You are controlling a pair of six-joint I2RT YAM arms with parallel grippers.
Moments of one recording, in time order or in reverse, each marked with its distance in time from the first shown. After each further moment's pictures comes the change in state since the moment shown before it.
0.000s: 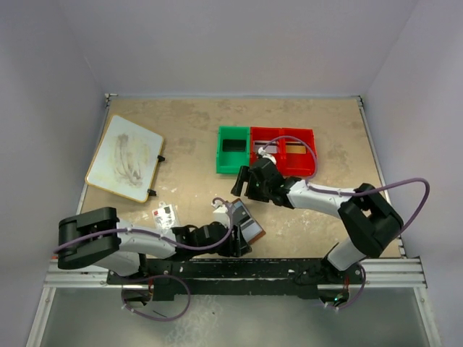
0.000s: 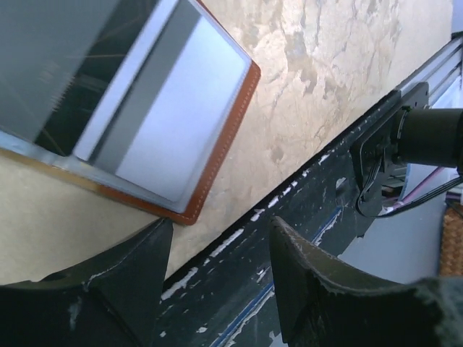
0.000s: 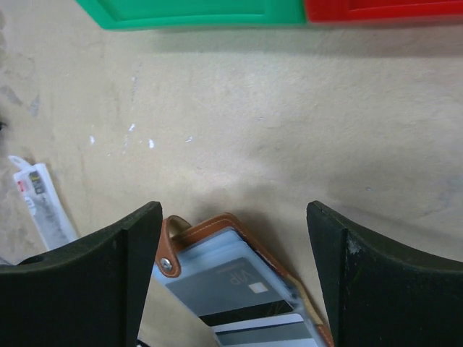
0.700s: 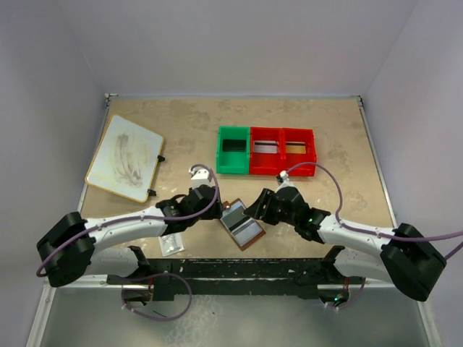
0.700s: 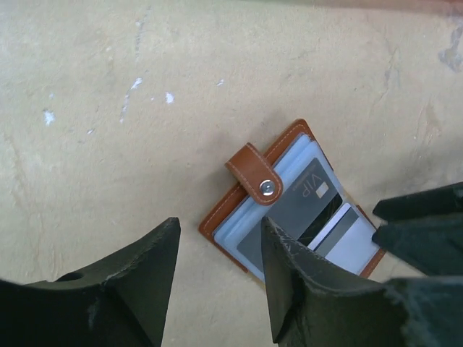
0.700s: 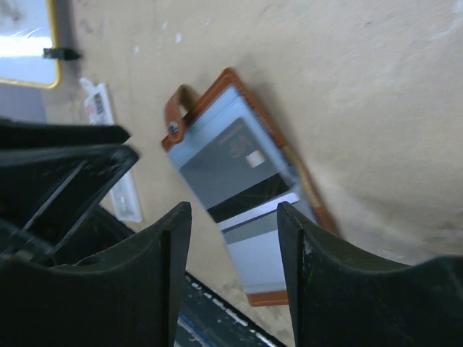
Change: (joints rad) left arm 0.302 -0.171 0.204 -0.526 -0.249 0.250; right arm 0.041 -0.438 -0.426 0.155 -0.060 0.156
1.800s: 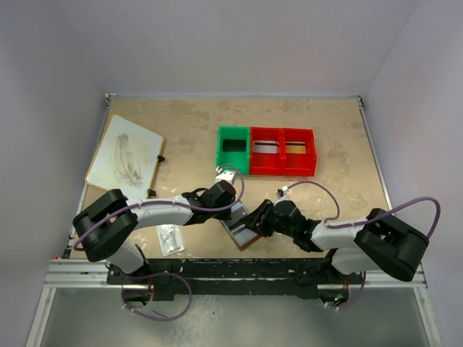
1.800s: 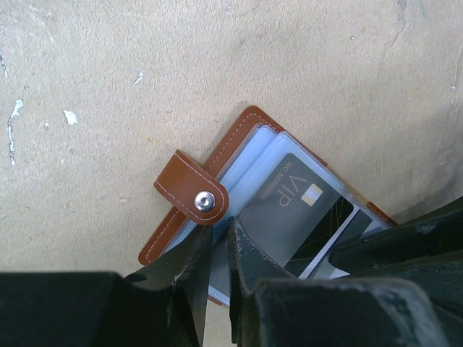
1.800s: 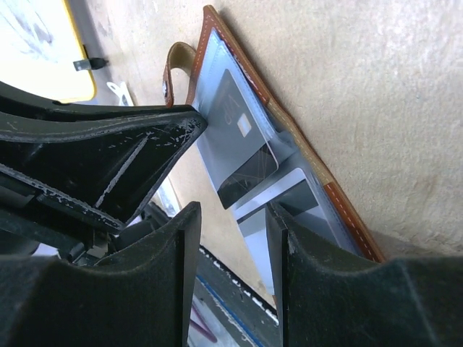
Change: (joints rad) left arm 0.010 0.353 0.175 0.043 0.144 0.195; right arm 0.105 0.183 -0.158 0.389 -0.011 0.356
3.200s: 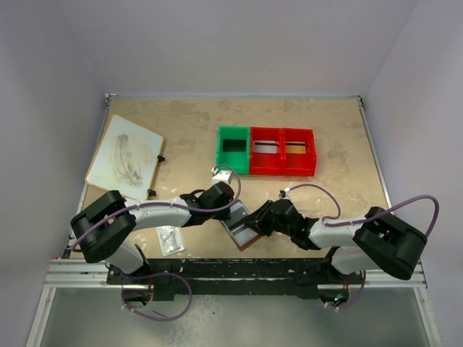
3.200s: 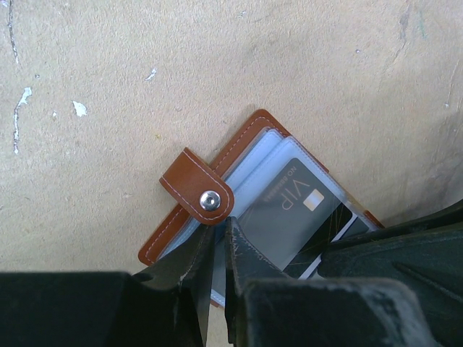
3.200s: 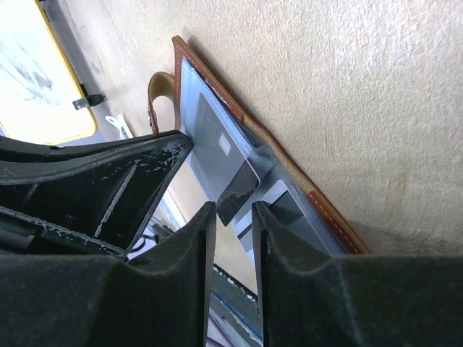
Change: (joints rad) left arm -0.005 -0.019 -0.037 0.038 -0.004 -0.070; right arm 0.000 0.023 0.022 -0.048 0.057 0.145
